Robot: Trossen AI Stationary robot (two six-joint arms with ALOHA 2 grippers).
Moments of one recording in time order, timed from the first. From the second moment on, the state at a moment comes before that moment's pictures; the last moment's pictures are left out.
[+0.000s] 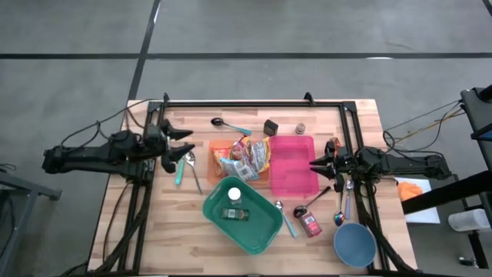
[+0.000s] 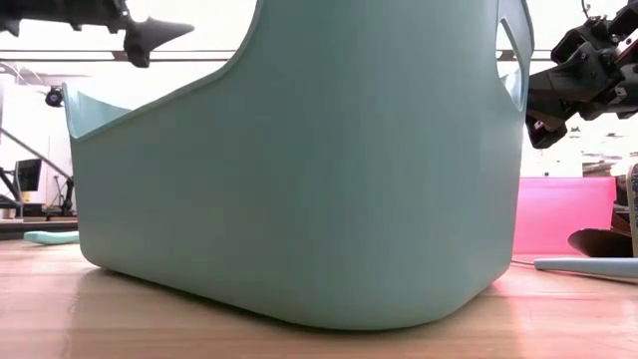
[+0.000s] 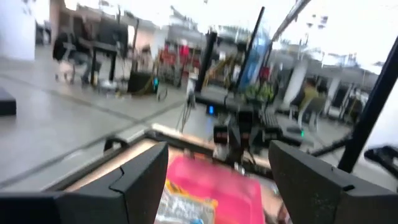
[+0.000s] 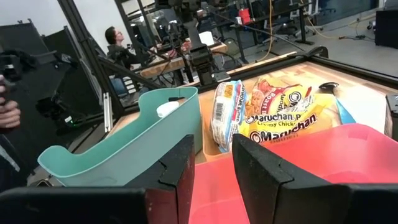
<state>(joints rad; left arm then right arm) 0.02 0.42 0.40 0.12 -0.22 -0.20 0.02 0.05 0.01 0.01 0.00 0.34</state>
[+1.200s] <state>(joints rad) 0.02 0.26 0.24 0.18 -0.20 -0.29 0.02 0.05 0.01 0.01 0.00 0.34</state>
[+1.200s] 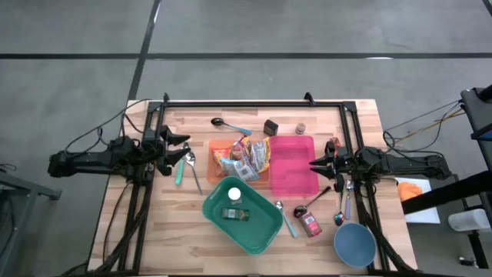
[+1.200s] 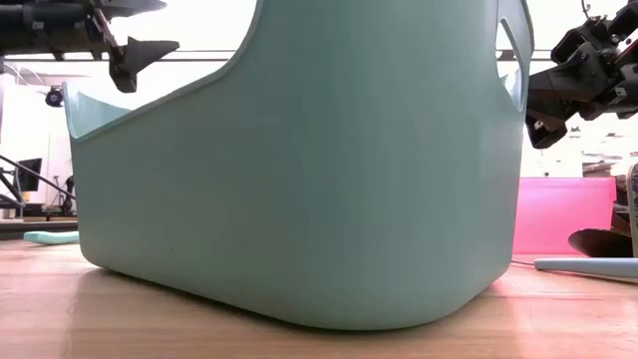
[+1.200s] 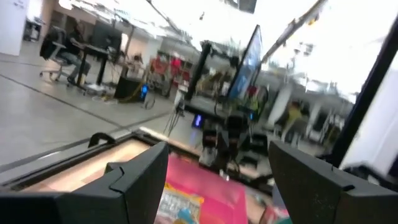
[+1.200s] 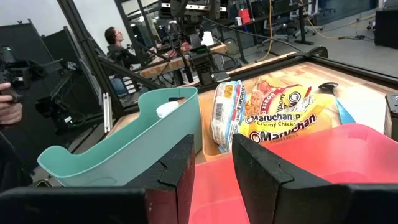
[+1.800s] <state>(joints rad) 0.35 1.17 1.04 -0.37 0.07 0.05 0.02 0.05 0.01 0.01 0.00 0.34</state>
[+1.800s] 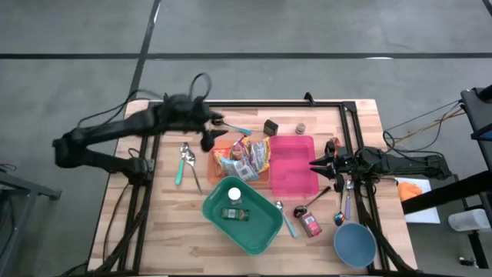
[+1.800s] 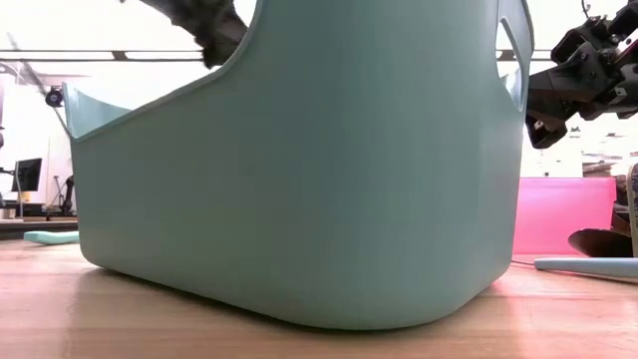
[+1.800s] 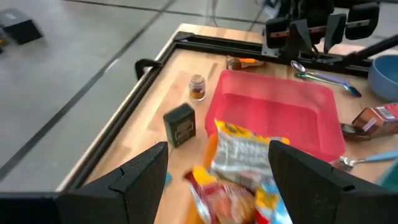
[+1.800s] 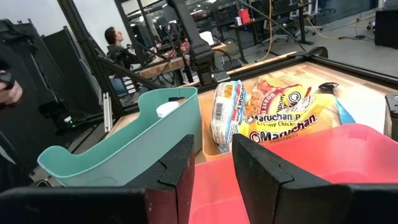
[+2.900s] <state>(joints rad) 0.50 2.08 1.74 -0.53 0.42 0.40 0.02 0.05 0.01 0.01 0.00 0.34</state>
